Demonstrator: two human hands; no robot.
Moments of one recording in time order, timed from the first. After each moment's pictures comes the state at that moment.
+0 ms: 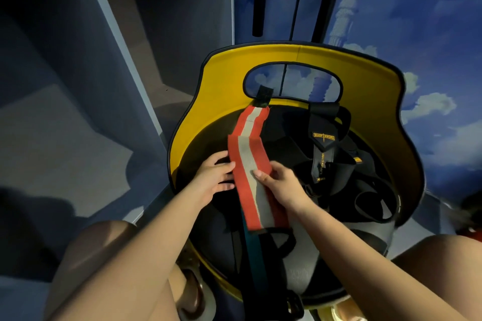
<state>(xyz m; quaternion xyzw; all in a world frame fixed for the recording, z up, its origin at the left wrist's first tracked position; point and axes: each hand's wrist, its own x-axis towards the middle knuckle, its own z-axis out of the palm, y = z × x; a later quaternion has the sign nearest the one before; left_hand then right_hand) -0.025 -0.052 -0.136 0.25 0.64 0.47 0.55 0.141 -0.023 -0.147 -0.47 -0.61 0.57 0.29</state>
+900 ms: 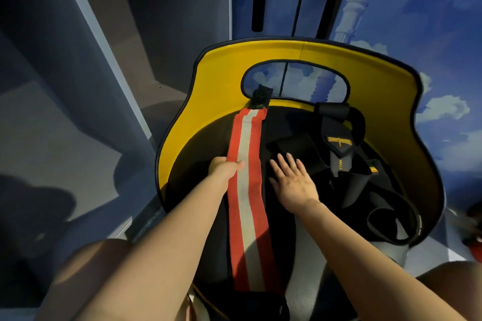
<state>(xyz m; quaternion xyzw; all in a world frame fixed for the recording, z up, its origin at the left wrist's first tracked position) -0.016 0.031 -0.183 0.19 0.76 0.39 0.49 0.153 0.053 -0.212 -0.51 -0.85 0.03 -0.08</state>
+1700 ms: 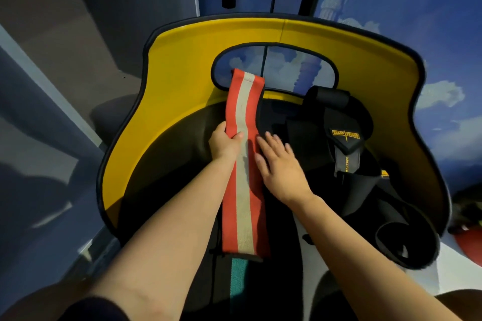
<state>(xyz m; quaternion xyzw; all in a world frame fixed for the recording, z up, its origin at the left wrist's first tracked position) 0.024 0.132 -0.201 0.34 0.76 0.44 0.34 0.160 0.106 -0.210 -0.52 -0.83 0.15 0.13</state>
